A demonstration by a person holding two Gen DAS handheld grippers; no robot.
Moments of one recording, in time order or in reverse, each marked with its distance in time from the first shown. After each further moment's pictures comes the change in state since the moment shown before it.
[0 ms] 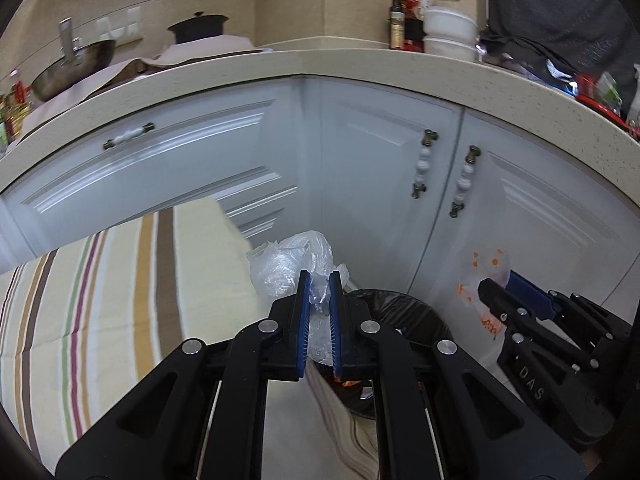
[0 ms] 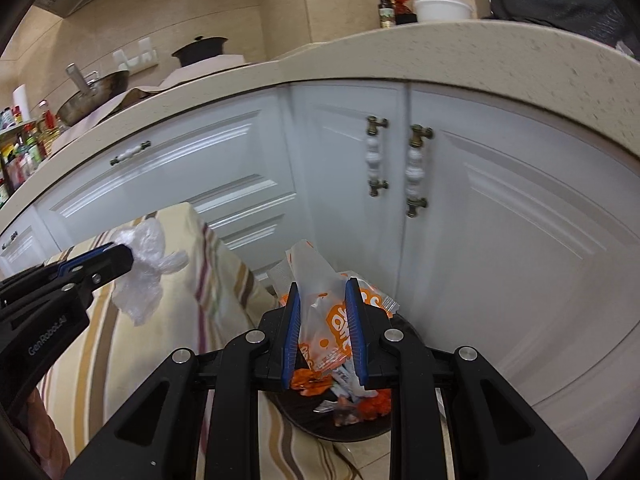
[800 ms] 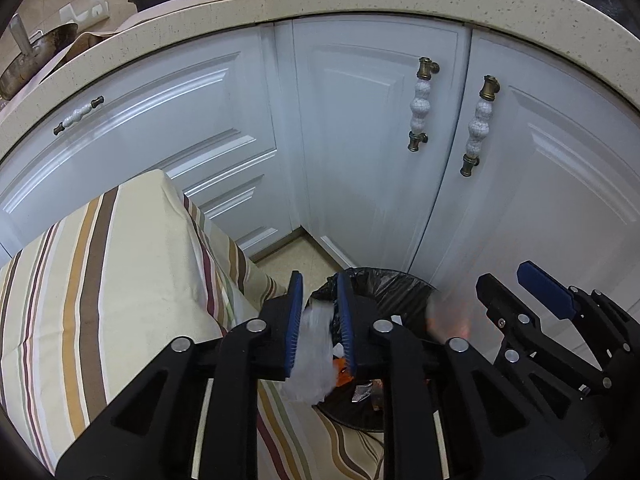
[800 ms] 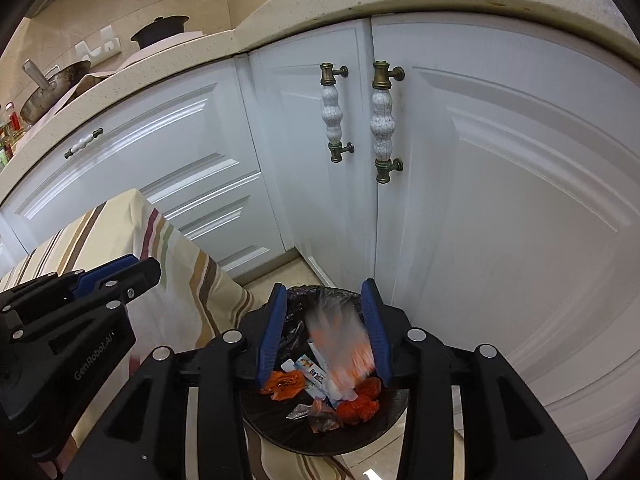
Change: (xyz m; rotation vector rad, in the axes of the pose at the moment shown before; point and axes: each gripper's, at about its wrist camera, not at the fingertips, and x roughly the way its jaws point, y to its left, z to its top) left arm 0.092 -0.031 -0.005 0.040 0.127 0.015; right arm 0.061 -0.029 -0.007 0.045 0.064 -0.062
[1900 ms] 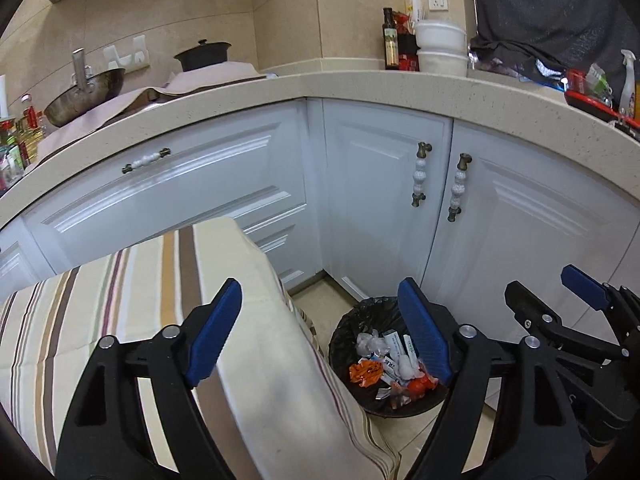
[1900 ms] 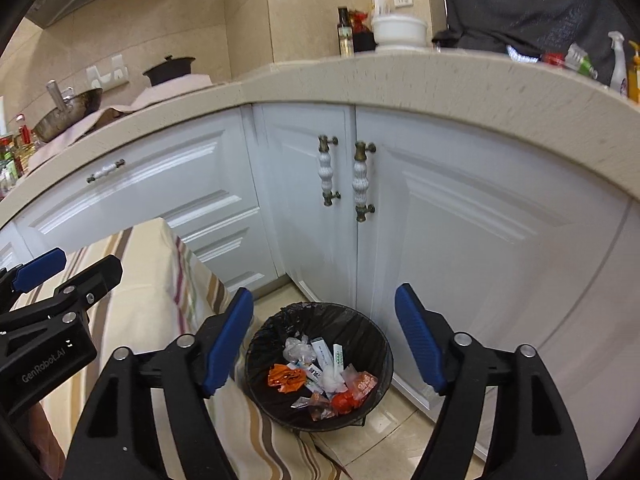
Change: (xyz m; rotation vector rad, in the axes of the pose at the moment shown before) left arm -0.135 0.034 -0.024 -0.008 -0.203 0.040; right arm -0.116 0.016 -0.009 0.002 -0.129 -0.063
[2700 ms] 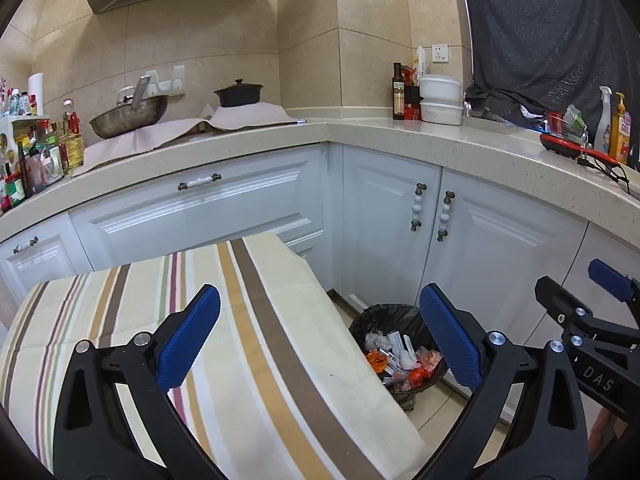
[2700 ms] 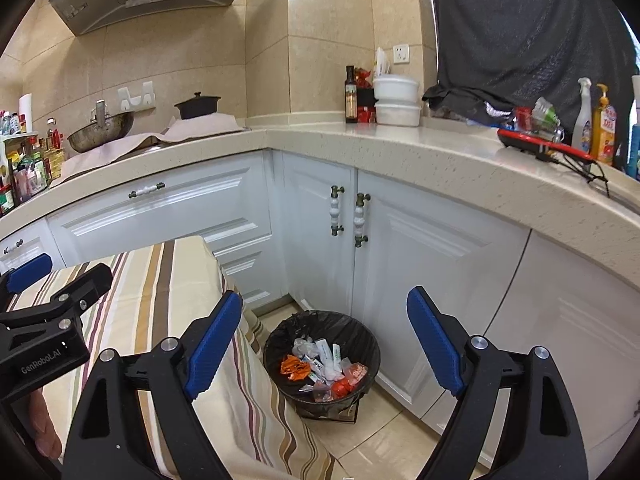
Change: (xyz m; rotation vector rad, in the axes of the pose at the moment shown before) left arm -0.139 0.050 -0.034 -0.030 -0.132 0.007; right arm -0.141 0.026 -0.017 -0.044 -0.123 -0.034
